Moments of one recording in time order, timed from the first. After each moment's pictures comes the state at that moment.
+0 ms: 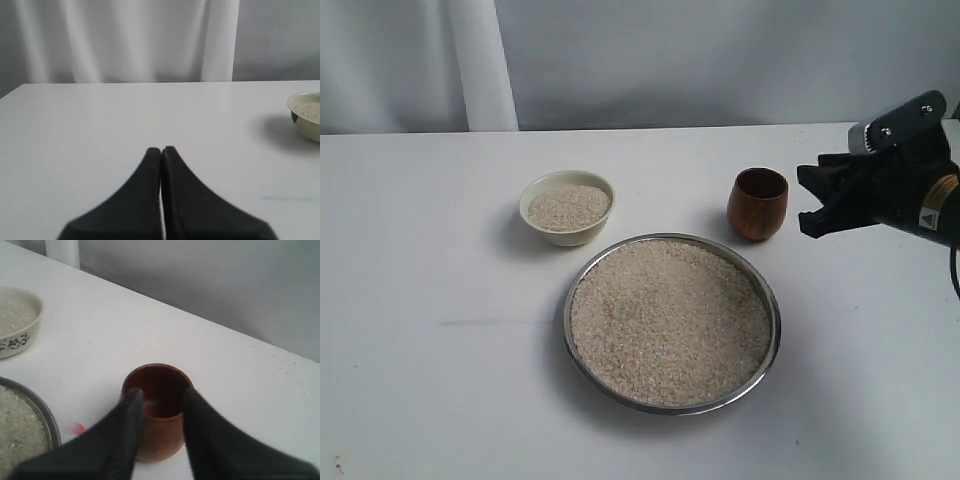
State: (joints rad) left arm -0.01 0.00 0.00 -0.04 0.35 0.04; right arm 0.03 1.73 -0.71 -0.72 -0.66 0.29
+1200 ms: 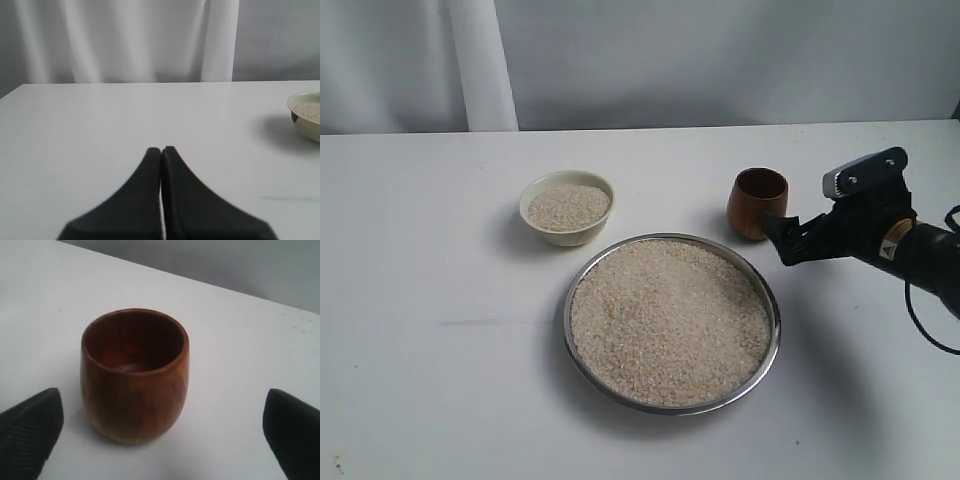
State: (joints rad) left arm -0.01 0.00 0.00 -0.04 0.35 0.04; right arm 0.03 2.04 -0.77 -0.53 -0.85 0.12
